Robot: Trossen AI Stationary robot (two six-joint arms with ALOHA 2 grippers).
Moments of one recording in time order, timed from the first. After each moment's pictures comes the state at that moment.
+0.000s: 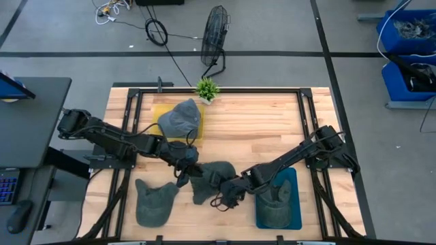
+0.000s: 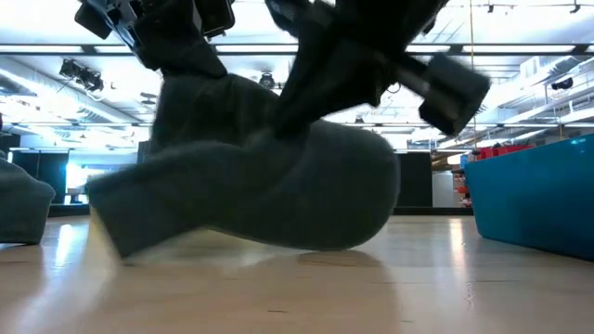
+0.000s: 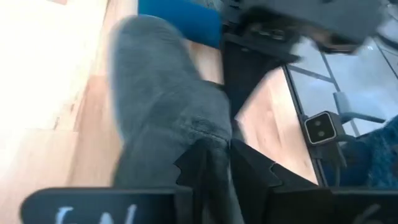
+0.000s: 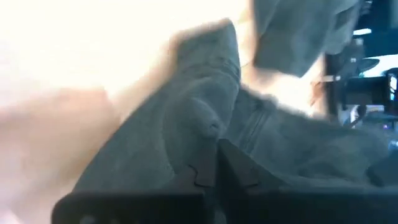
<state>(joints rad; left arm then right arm) -0.20 1.36 0.74 0.03 0.15 -0.39 0.43 1.96 1.33 -0.22 0.29 -0.92</state>
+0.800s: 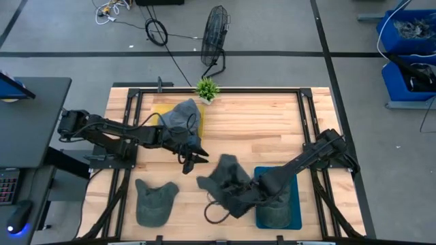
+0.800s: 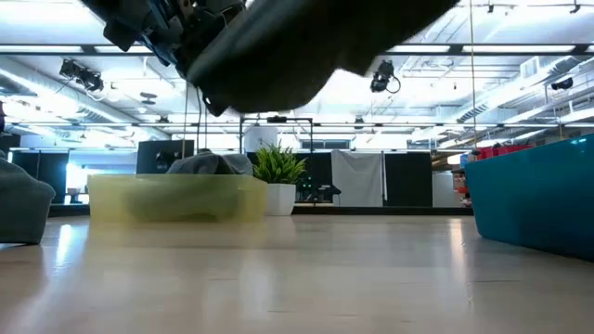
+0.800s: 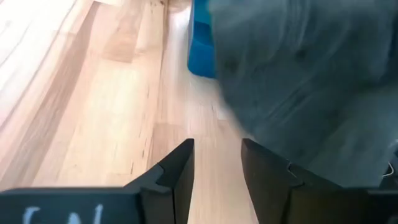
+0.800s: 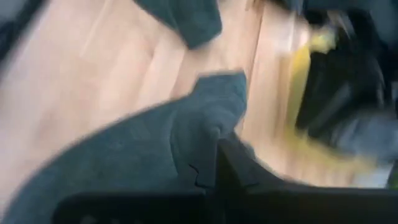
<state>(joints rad) -0.05 1.36 0.74 0.10 0.15 -0.24 0.55 1.94 1.83 -0.93 0.49 0.03</state>
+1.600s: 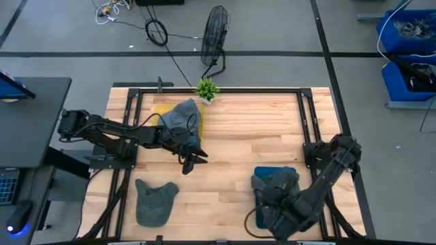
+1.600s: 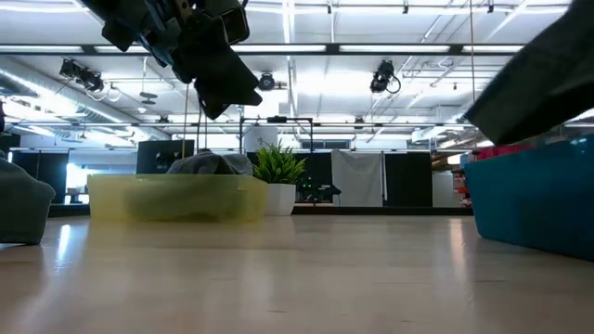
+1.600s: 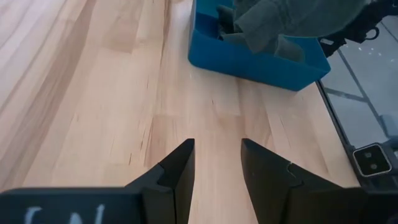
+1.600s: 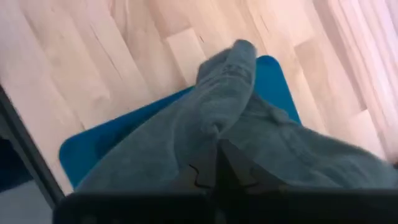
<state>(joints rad) -0.05 1.36 0.74 0.08 0.15 -0.27 0.84 1.88 1.80 -1.57 0.37 1.26</state>
